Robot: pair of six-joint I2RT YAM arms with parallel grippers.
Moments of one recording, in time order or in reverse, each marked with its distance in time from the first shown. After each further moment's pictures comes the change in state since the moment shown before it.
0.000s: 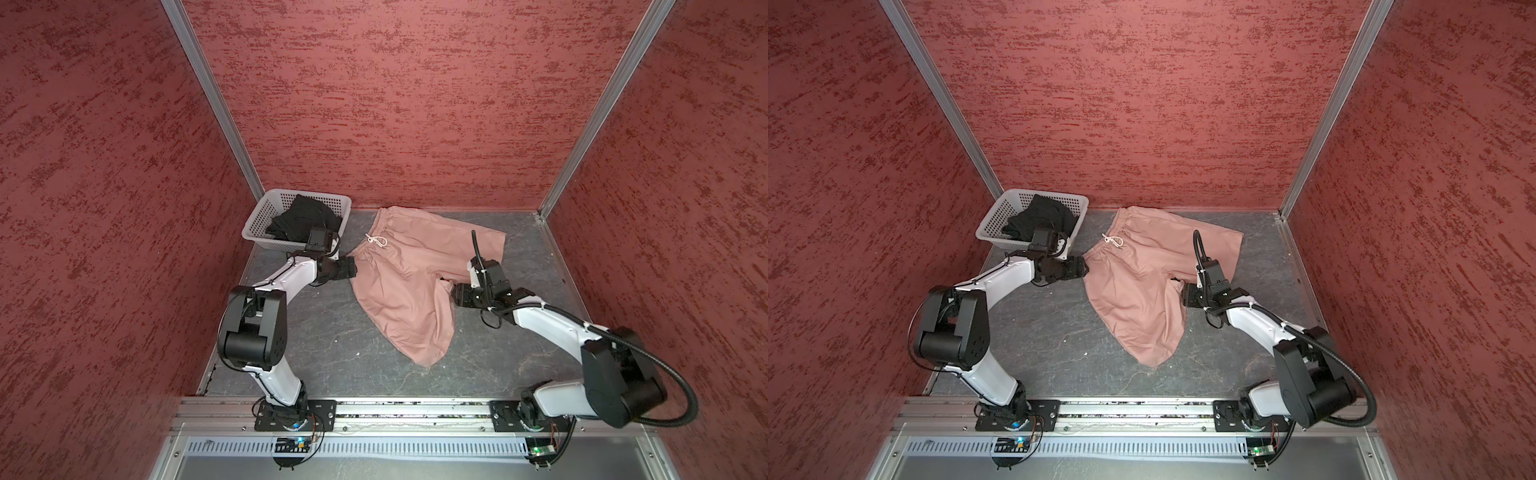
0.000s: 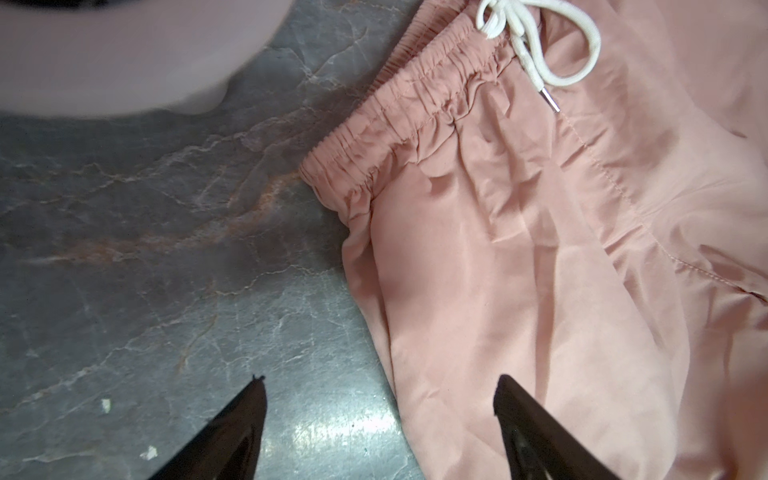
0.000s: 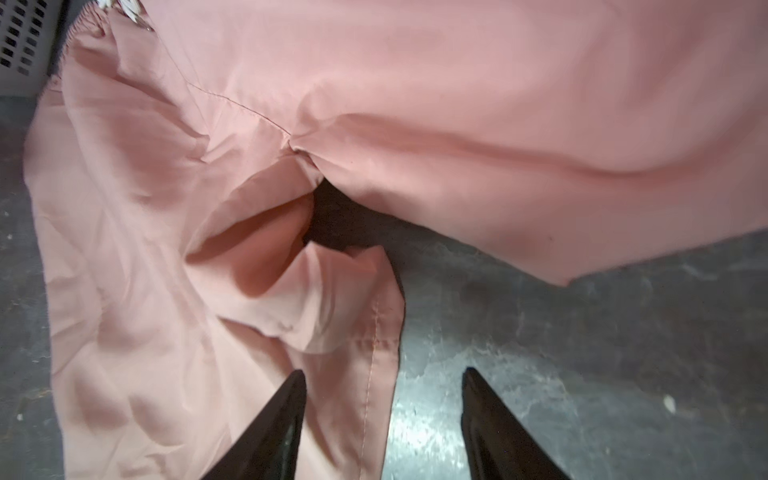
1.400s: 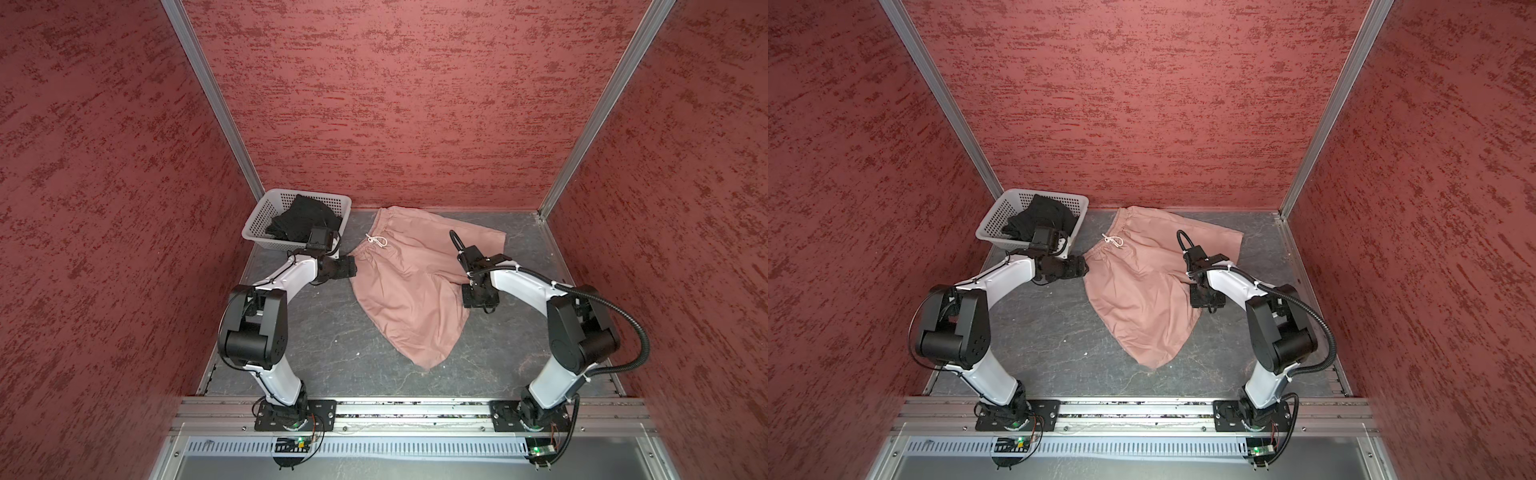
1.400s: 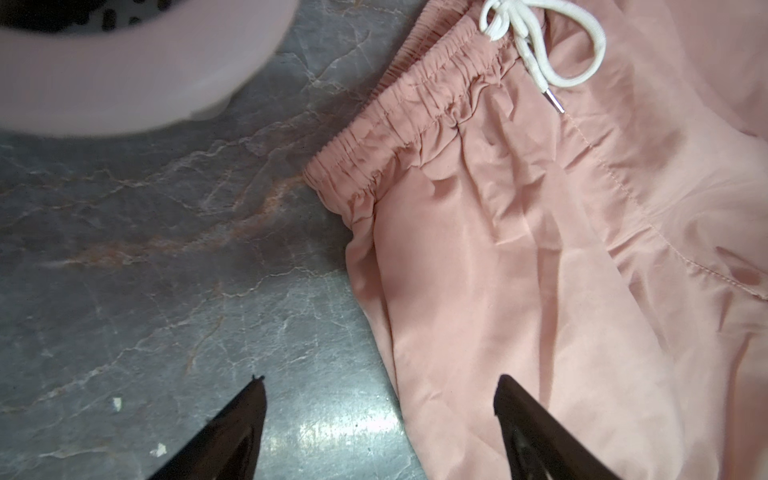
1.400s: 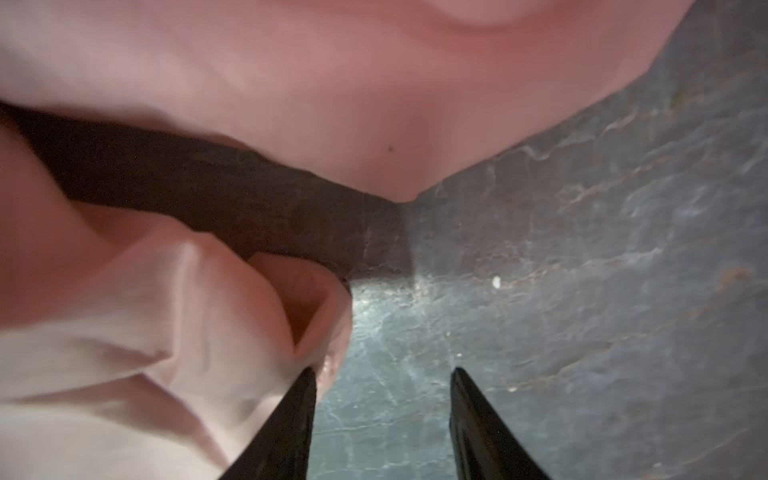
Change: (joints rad) left arm -0.006 0.014 0.025 -0.022 -0.021 0.010; right arm 0.001 0.265 0.375 -0.662 0.241 0.013
